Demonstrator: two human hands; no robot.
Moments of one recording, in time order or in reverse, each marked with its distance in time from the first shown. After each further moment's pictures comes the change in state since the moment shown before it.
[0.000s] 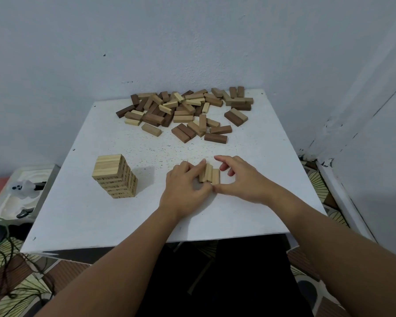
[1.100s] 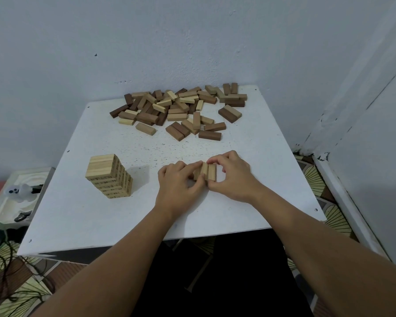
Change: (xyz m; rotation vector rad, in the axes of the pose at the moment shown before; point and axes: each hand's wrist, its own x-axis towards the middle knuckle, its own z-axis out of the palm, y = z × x) left_hand 0.001 -0.004 0.012 0.084 0.165 0.051; right_hand 0.002 -0.003 0.021 -0.053 0.180 0.001
